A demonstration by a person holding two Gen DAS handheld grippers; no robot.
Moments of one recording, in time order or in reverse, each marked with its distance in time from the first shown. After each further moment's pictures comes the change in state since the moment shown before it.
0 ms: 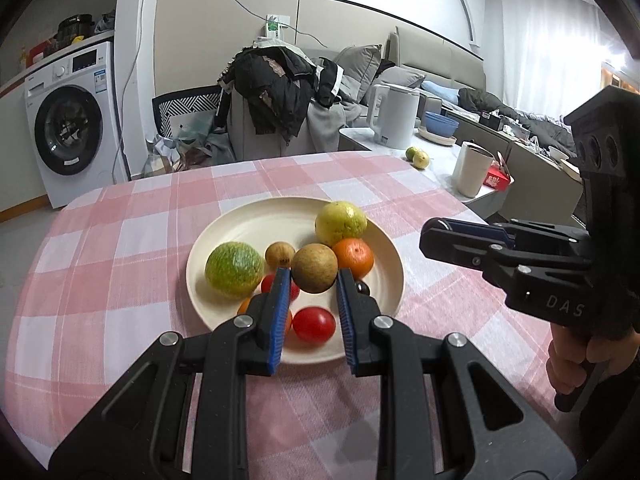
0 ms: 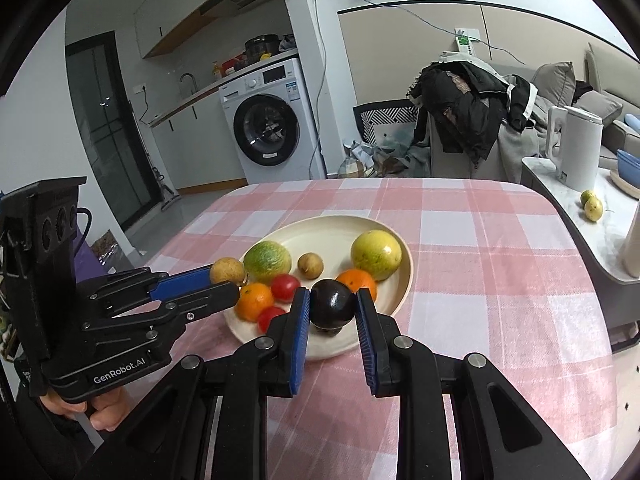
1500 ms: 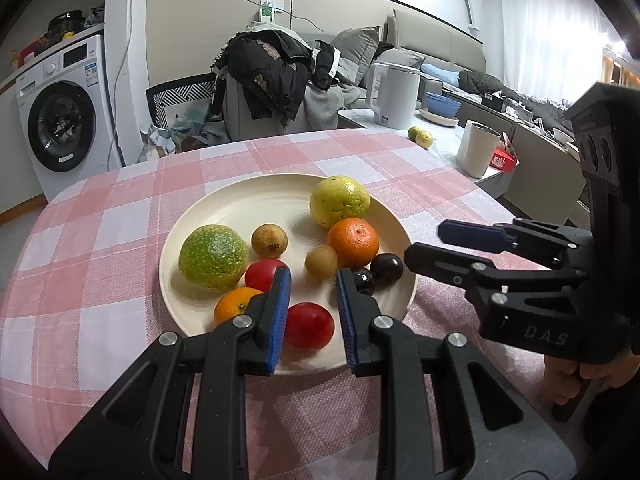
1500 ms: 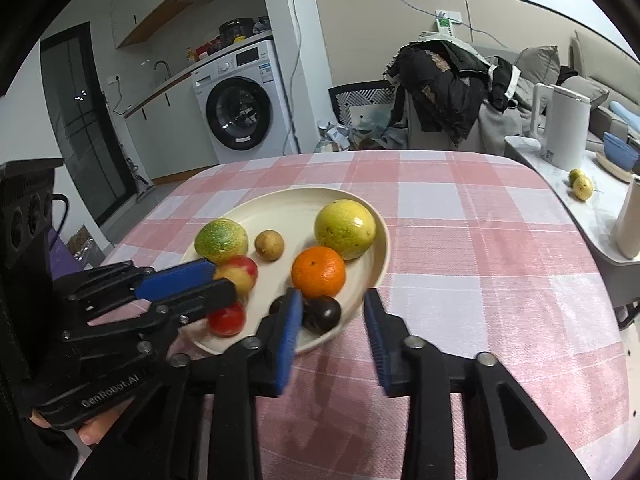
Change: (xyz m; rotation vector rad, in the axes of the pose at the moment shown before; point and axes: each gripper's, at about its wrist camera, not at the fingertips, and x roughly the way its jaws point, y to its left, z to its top) left arm 0.051 -0.002 -0.010 0.022 0.052 0.007; right arm 0.033 -0.016 -0.015 0.027 0.059 -0.104
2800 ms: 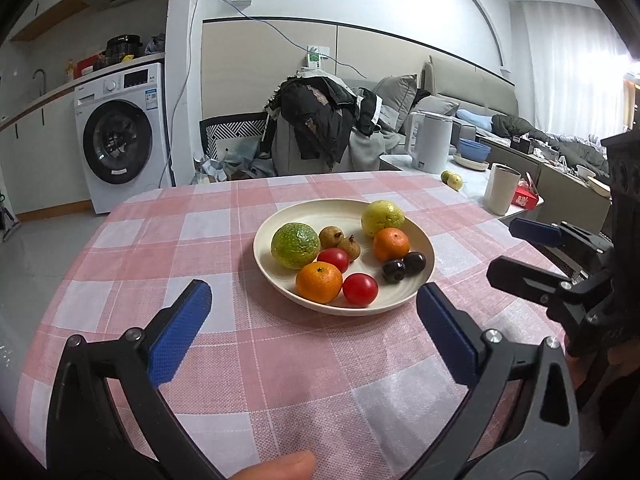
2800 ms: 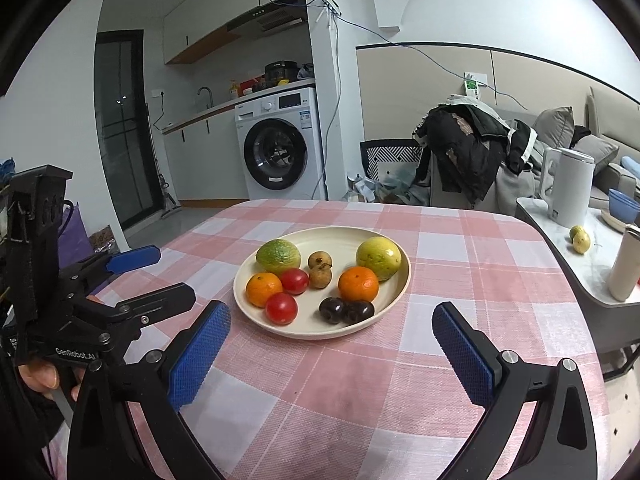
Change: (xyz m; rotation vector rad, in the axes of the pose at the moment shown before) left arm -0.105 0.012 -0.046 -0.060 -0.176 0.149; right arm -0.068 0.026 -0.031 -0.125 -0.201 0.087
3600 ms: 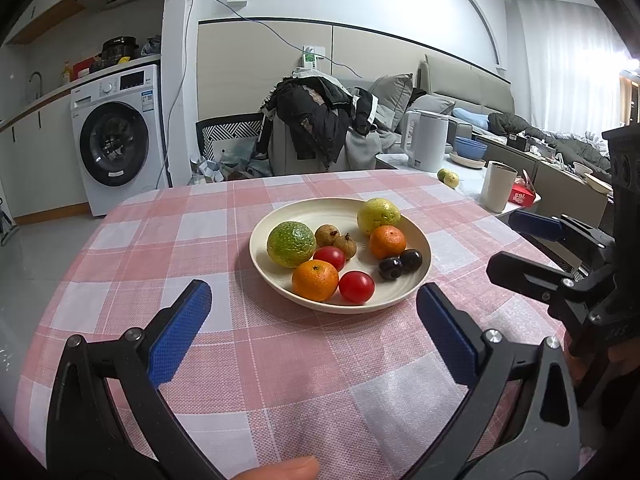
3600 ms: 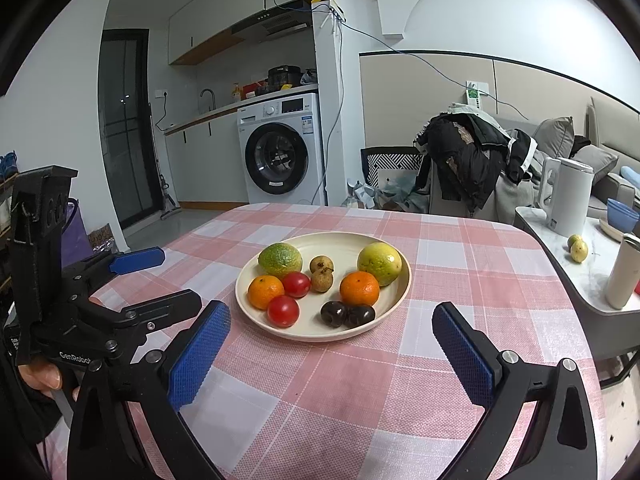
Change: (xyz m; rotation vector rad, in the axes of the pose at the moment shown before) left arm 0.001 -0.002 -0.002 0.007 0.001 -0.013; right arm -0.003 0.005 -0.003 -0.023 -0.025 -0.008
